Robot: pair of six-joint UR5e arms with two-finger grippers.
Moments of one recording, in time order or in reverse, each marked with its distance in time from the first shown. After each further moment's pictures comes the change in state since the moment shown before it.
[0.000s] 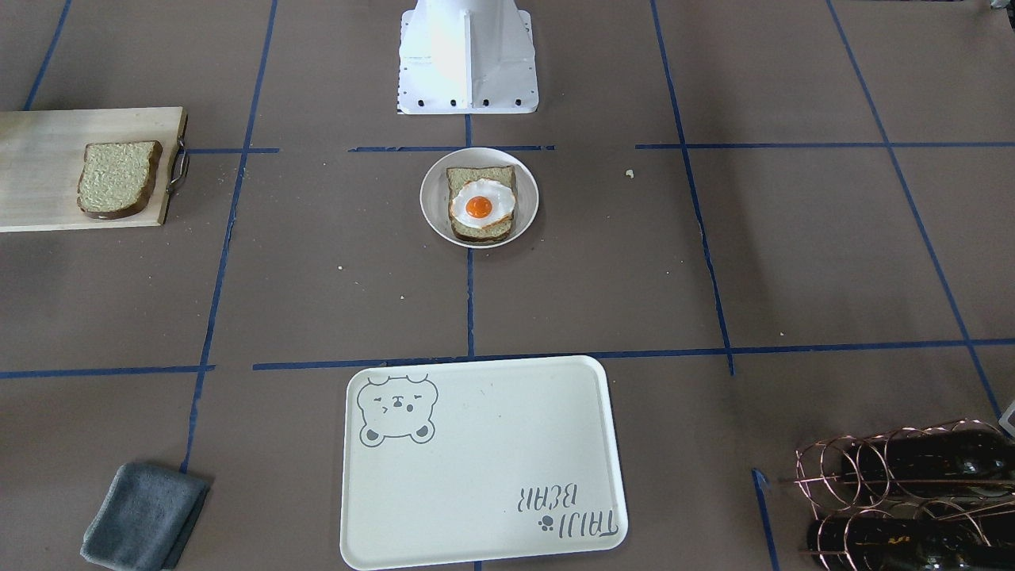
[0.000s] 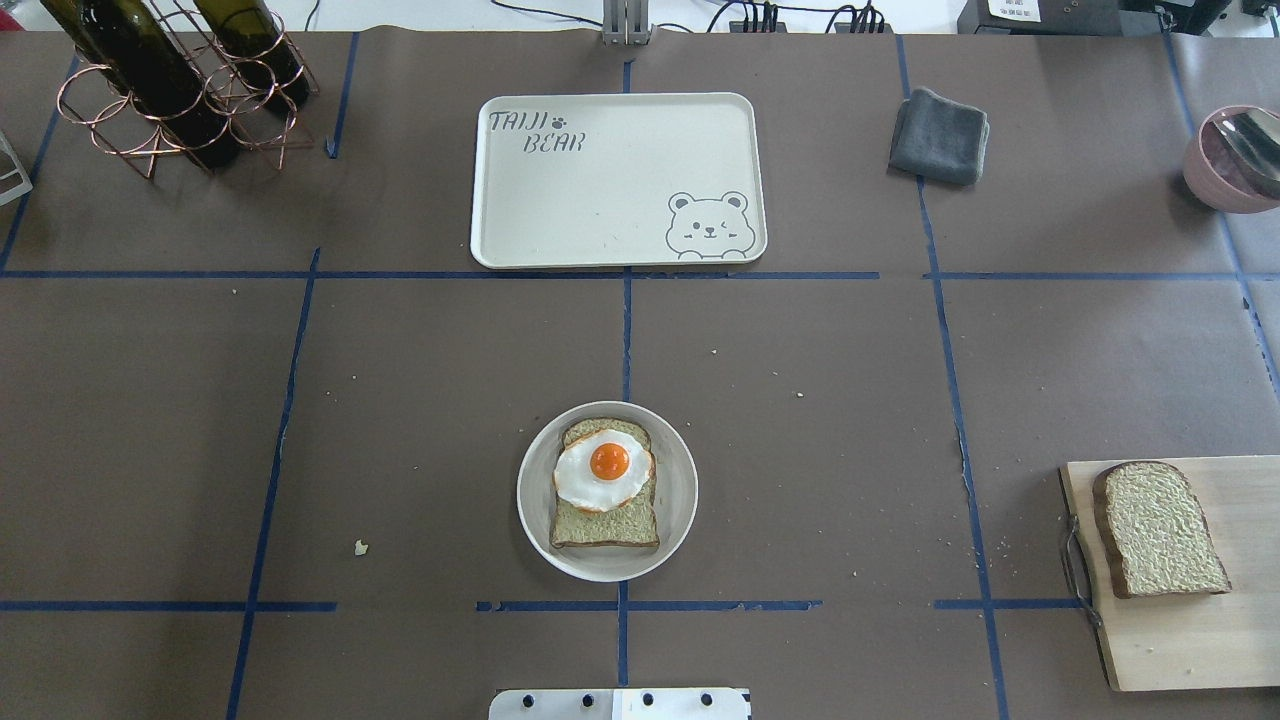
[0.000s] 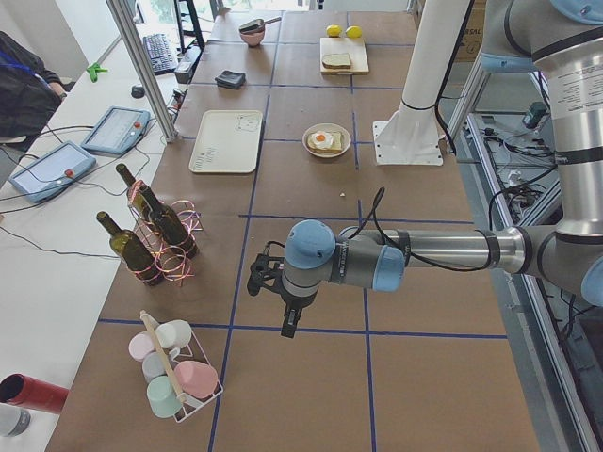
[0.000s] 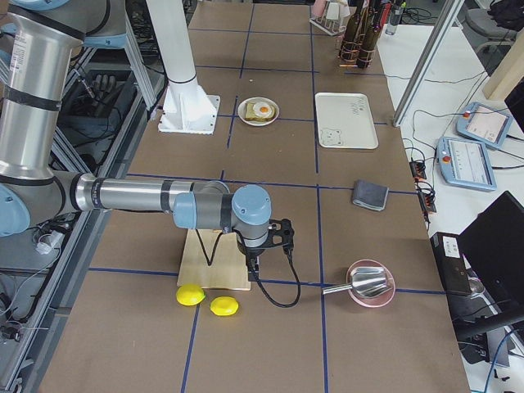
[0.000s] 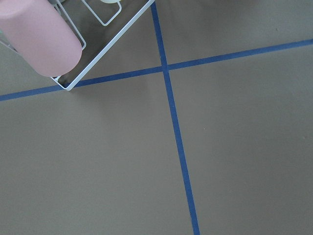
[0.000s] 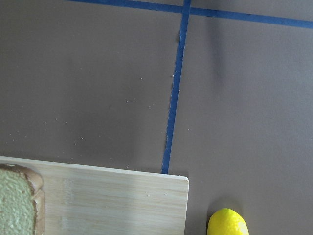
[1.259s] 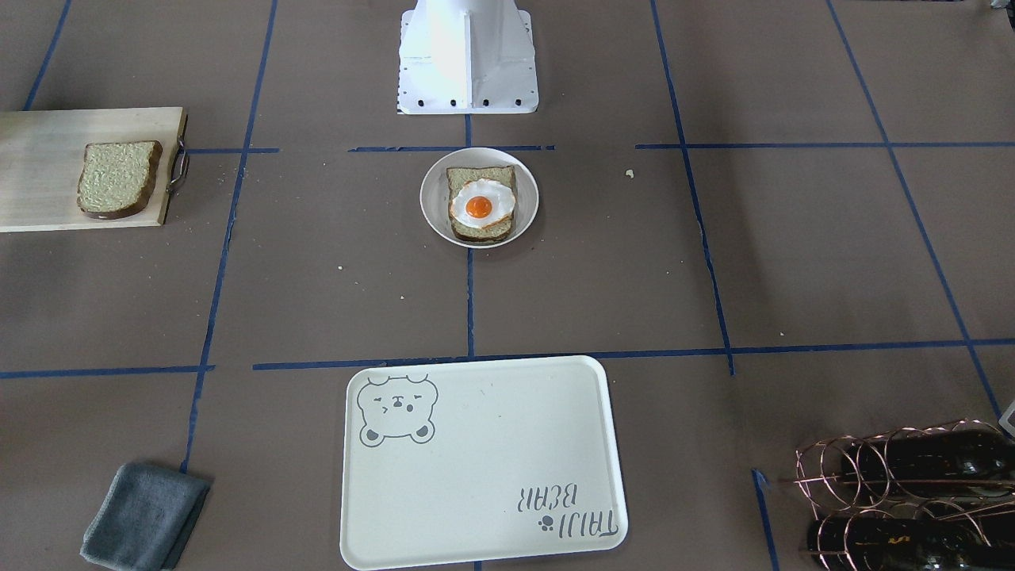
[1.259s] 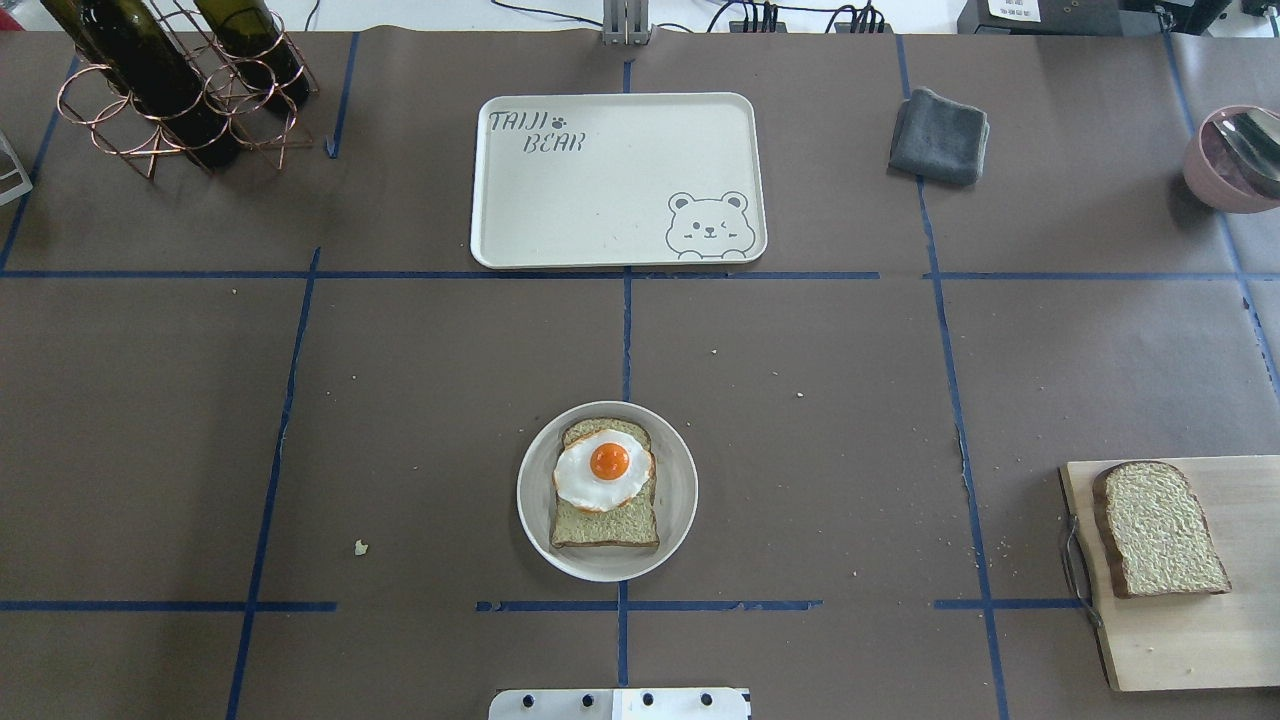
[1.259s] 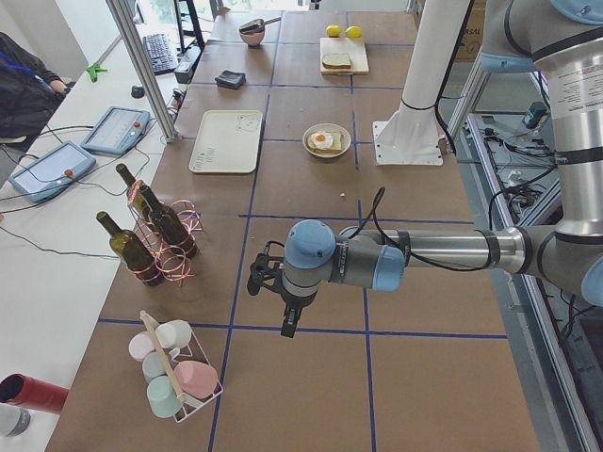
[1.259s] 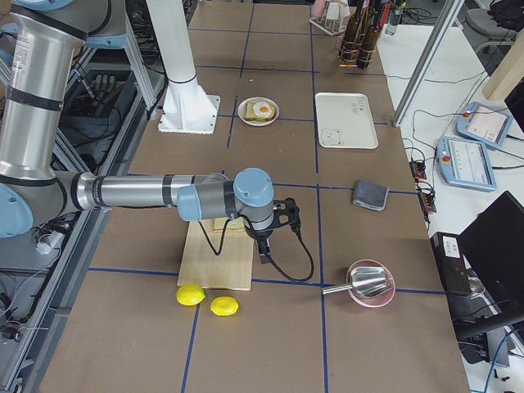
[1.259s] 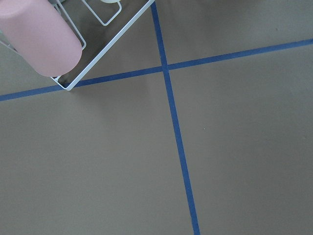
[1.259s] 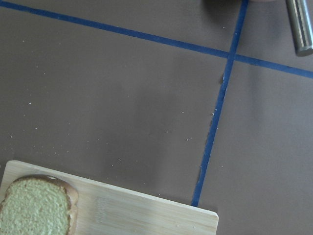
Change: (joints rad) left arm 0.000 0.000 -0.001 0.000 -0.001 0.000; right arm -0.058 -0.012 0.047 0.141 0.041 0.029
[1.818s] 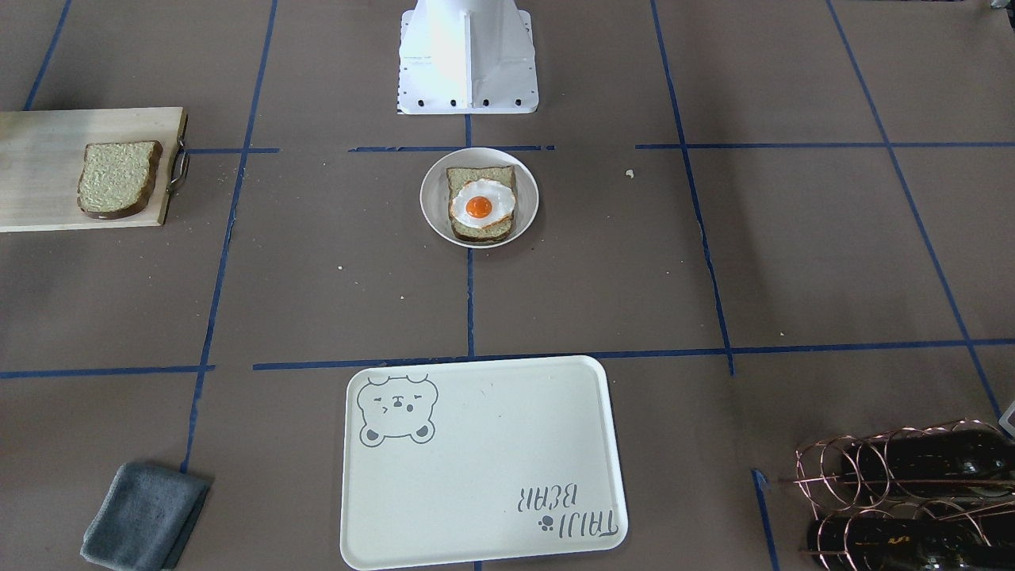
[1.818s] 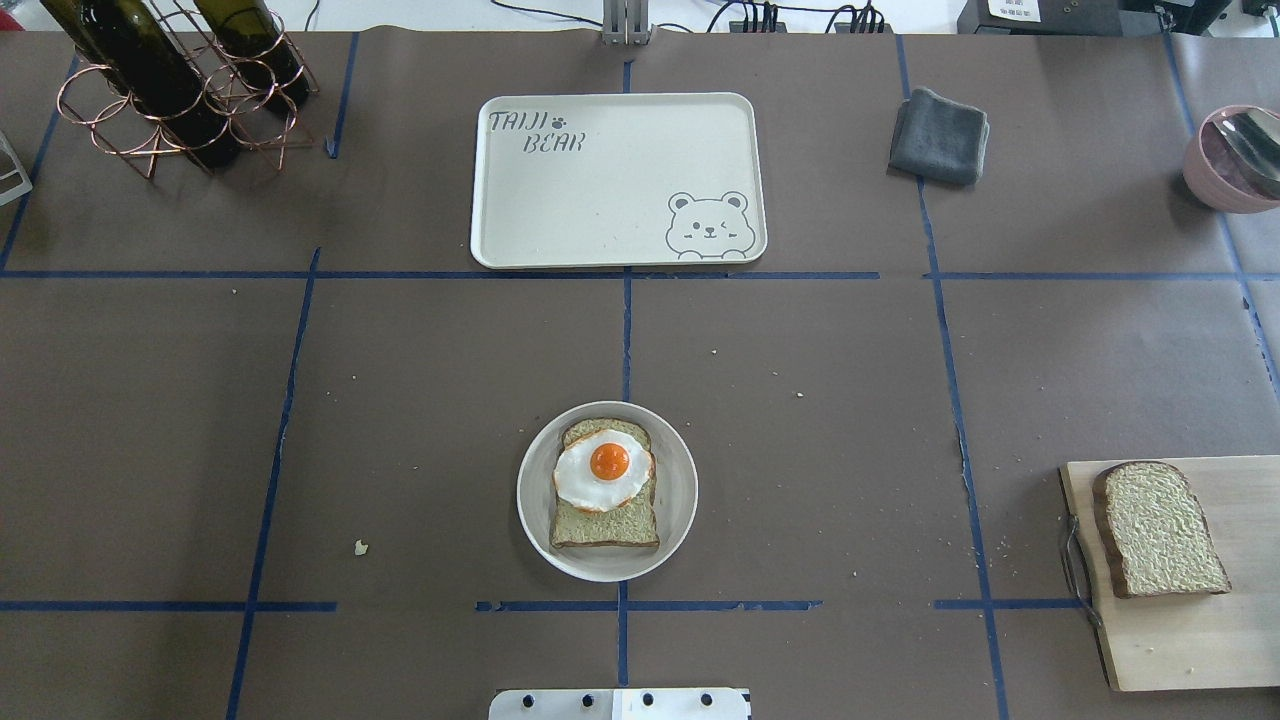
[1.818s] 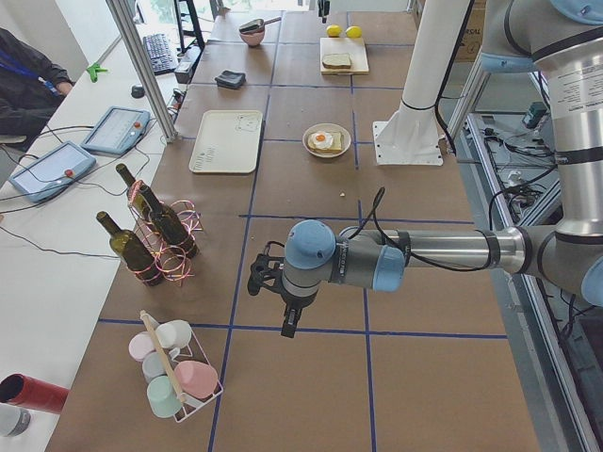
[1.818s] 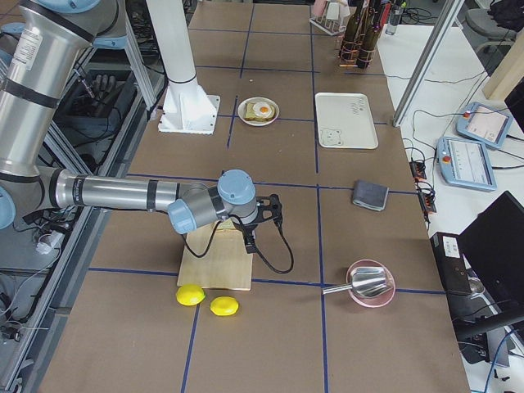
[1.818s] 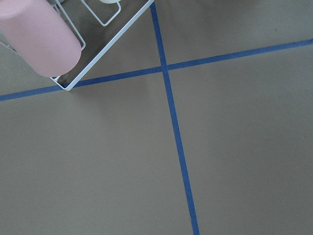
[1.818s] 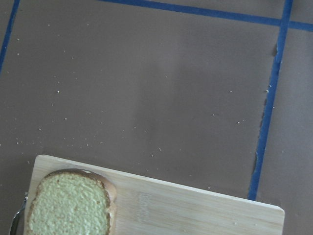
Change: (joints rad) left arm 0.000 0.001 0.001 -0.001 -0.001 0.000; right arm -0.200 -0.127 -0.017 0.433 0.001 0.414
